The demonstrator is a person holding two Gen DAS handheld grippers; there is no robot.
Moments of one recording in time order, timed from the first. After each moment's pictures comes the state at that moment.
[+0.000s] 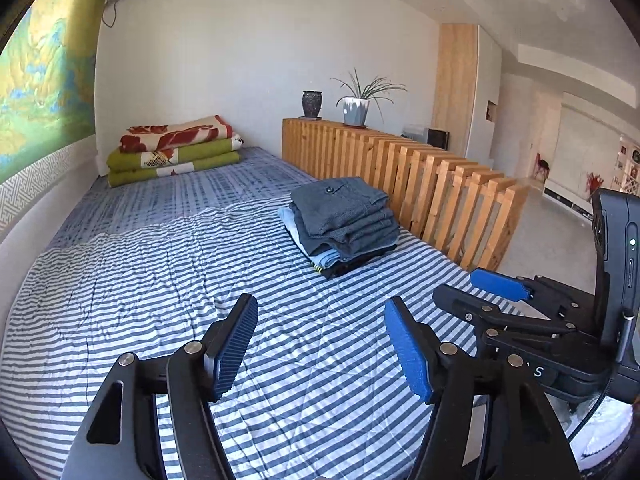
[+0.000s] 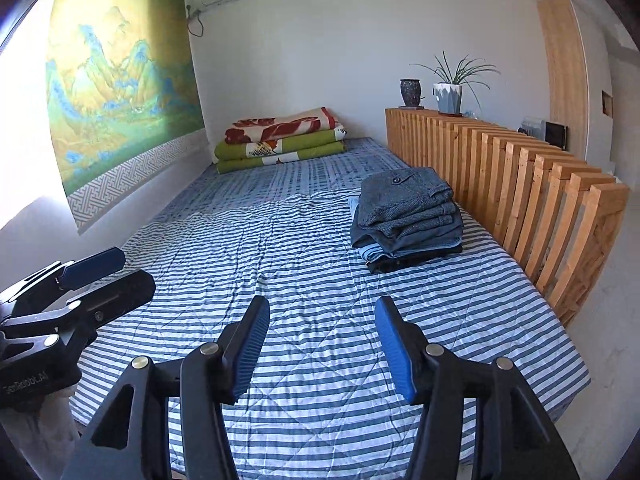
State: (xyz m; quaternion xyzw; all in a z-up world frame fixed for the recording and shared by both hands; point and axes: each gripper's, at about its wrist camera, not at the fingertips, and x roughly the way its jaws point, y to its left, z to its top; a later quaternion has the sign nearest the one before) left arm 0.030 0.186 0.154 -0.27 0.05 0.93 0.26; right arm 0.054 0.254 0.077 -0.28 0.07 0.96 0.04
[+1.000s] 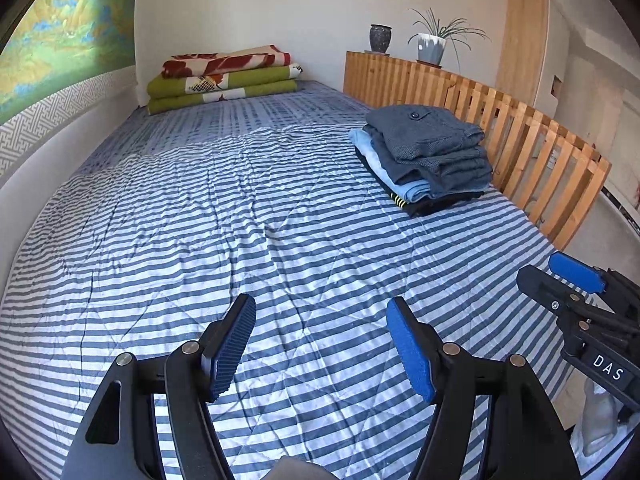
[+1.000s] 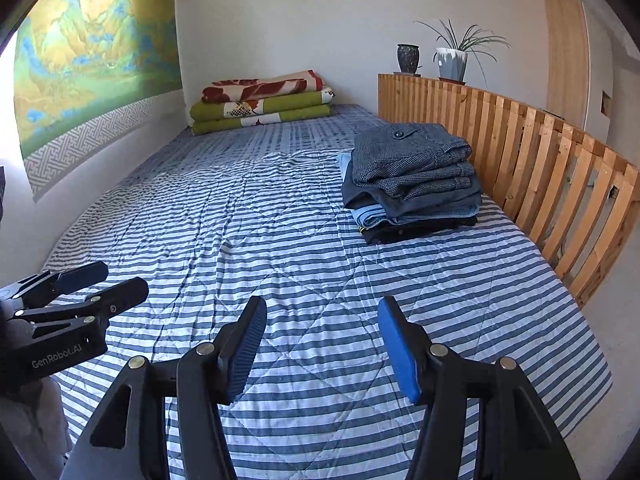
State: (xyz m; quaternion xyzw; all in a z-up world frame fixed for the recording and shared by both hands) left arm -0.091 0.171 0.027 -0.37 0.04 0.91 0.17; right arm -0.024 0.246 -0.007 -0.34 0.05 0.94 0.06
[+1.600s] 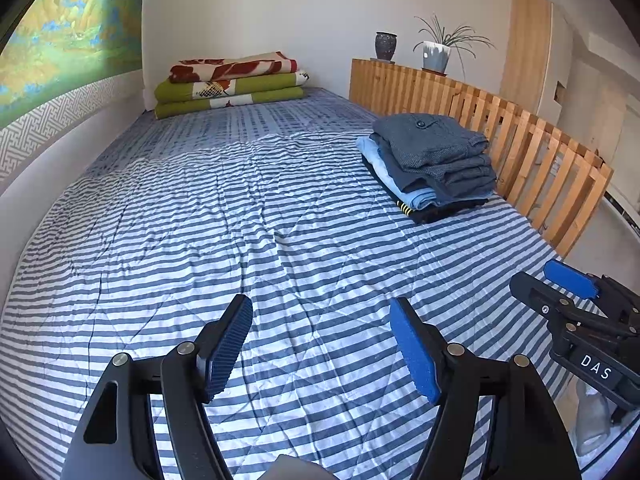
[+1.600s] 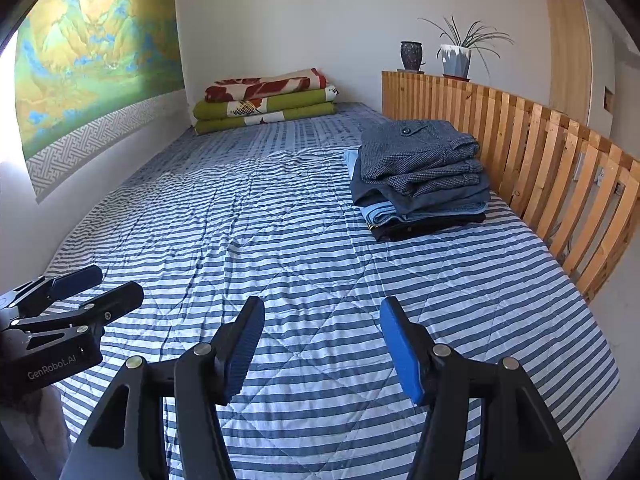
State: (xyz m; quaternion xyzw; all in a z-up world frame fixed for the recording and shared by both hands) left arm -0.088 0.163 0.033 -0.36 0.03 0.92 0.16; right arm -0.026 0.240 -0.009 -0.34 0.06 0.94 0.06
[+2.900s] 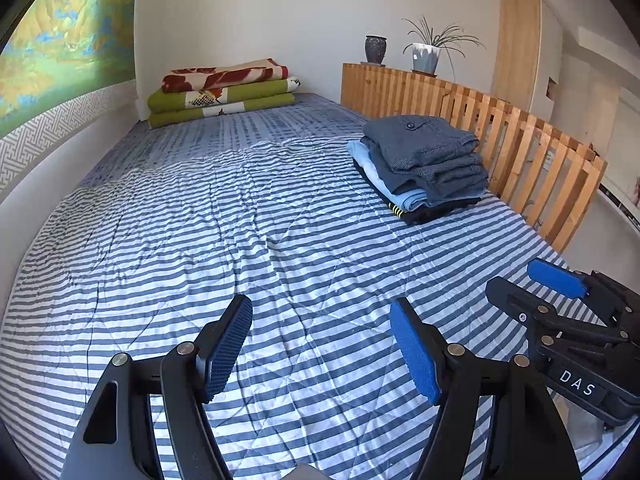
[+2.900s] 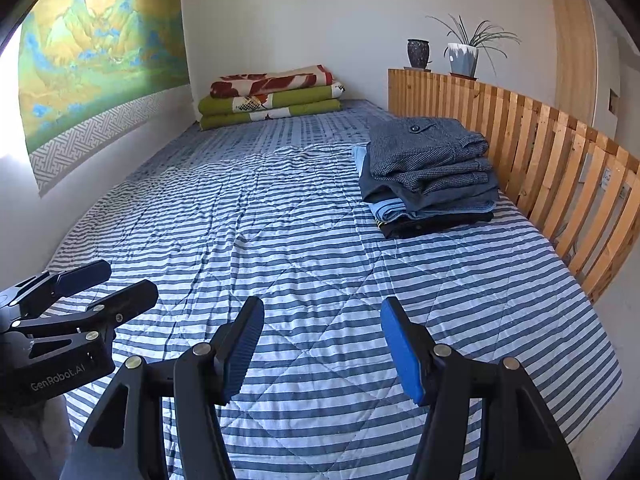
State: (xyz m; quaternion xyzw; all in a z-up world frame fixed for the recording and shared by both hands) left arm -0.075 0.174 0.034 -0.35 0.05 0.92 0.17; right arm -0.030 0.231 -0.012 -0.34 0.05 0.94 0.04
